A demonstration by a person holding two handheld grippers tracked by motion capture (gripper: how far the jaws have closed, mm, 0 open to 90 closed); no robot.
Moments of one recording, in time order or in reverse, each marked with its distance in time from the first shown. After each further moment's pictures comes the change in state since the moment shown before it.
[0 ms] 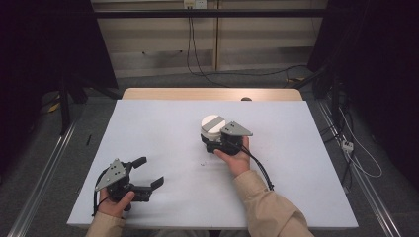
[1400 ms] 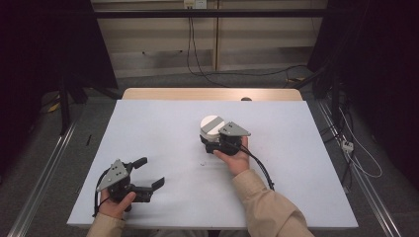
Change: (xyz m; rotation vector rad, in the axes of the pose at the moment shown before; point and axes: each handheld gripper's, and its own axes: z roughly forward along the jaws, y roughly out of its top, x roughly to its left) left arm -0.002 0.000 0.001 0.011 0.001 0.008; right arm 0.001 -0.001 0.003 0.020 0.004 -0.039
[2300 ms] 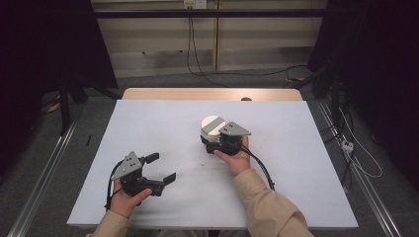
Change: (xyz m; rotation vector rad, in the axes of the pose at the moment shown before) left arm -0.006 0.014 0.034 0.048 -0.044 -0.022; right arm -0.001 0.000 -0.001 0.011 0.005 0.003
